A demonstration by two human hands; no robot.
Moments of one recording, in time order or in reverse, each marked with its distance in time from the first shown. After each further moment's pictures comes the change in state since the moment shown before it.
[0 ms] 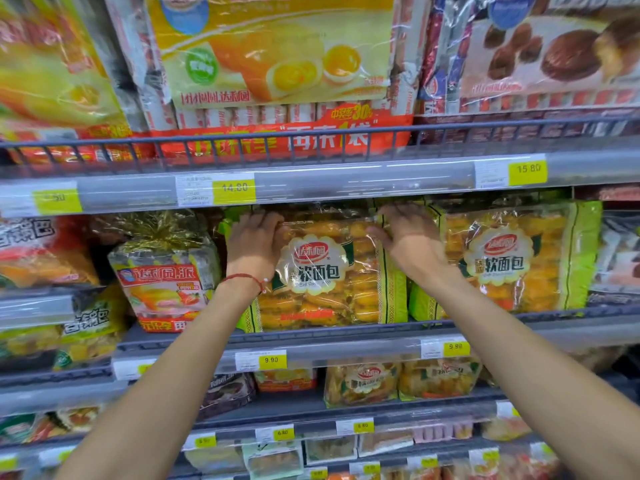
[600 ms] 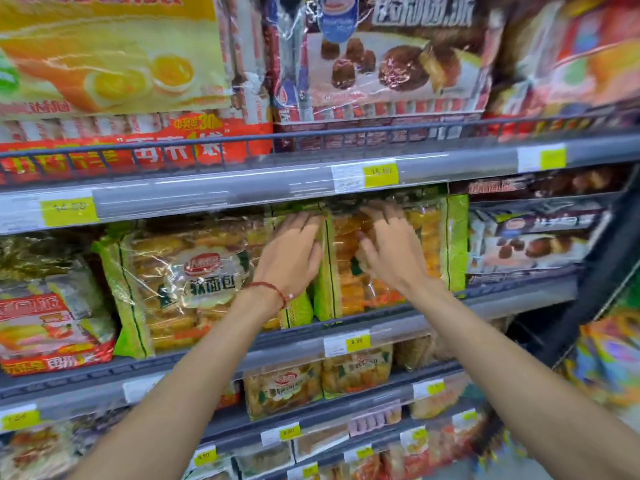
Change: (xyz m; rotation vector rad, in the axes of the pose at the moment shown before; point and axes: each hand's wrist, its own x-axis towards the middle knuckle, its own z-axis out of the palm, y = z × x) left_hand -0.003 0.227 -0.019 -0.303 -0.093 0.323; right_hand -0.053 0.137 -0.043 0.036 0.058 0.098
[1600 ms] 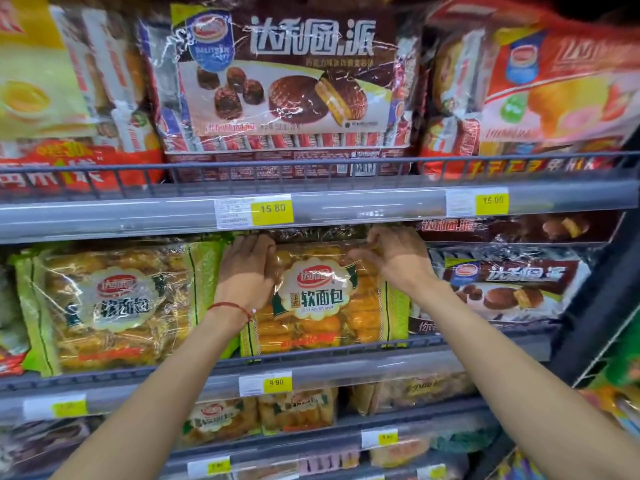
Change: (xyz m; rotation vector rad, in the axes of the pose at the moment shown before) left_hand 0.059 0.055 0.071 0.191 0.146 -0.292; right_hand 0.054 0.168 -0.034 0.042 -0.162 -0.066
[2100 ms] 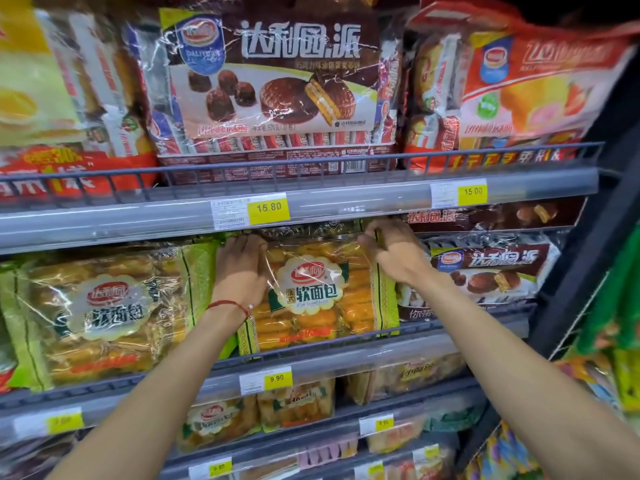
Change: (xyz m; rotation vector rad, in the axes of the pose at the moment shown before) left_hand 0.003 -0.003 0.000 -0.042 -0.045 -0.051; right_hand -0.013 0.001 -0.012 0.249 -0.036 0.136
